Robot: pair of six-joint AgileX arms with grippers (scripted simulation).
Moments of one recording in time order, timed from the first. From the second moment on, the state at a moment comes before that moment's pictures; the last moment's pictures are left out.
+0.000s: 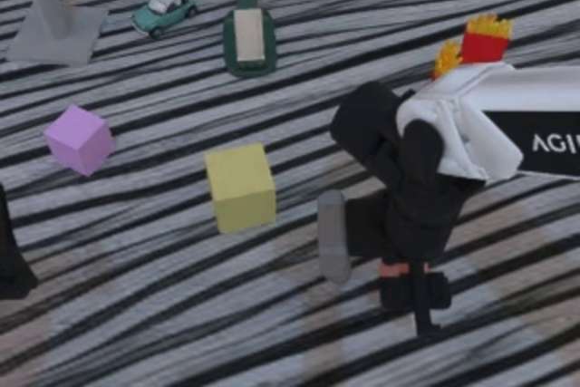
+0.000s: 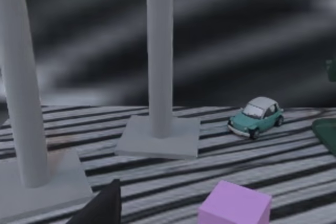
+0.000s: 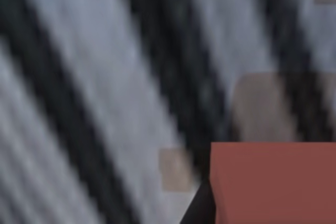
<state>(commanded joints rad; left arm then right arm) 0.00 0.00 0.00 0.00 0.00 0.00 0.70 1.94 1.24 -0.85 -0.01 -0.87</state>
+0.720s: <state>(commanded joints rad) 0.00 0.00 0.00 0.00 0.00 0.00 0.70 1.94 1.24 -0.85 -0.01 -0.87</state>
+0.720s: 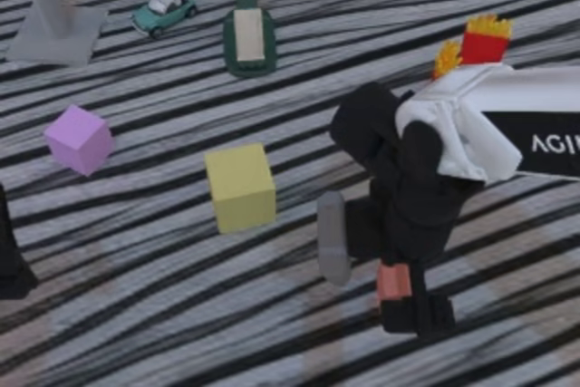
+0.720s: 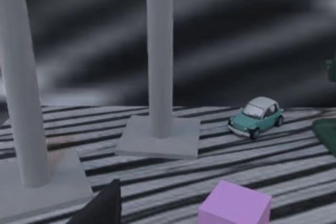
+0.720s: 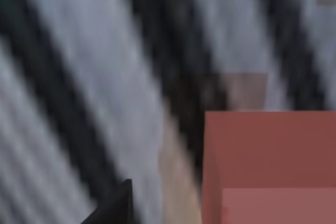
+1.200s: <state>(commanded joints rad) 0.00 0.00 0.00 0.00 0.00 0.00 0.70 1.92 1.30 -0.93 -0.01 -0.87</state>
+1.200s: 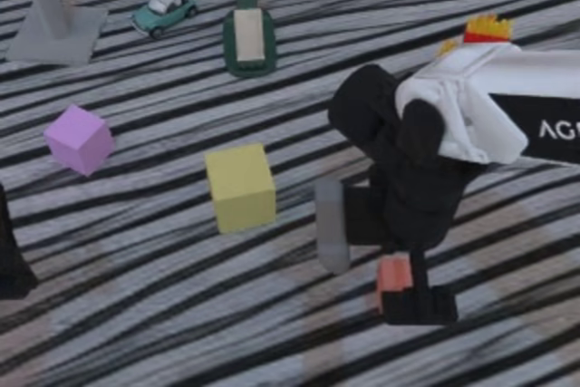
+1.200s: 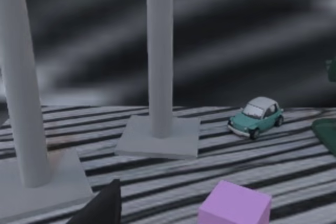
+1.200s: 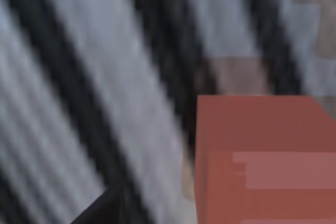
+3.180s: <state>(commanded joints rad) -0.05 1.94 1.67 -1.11 0.00 0.40 0.12 0.33 0.20 -0.24 -0.03 -0.17</state>
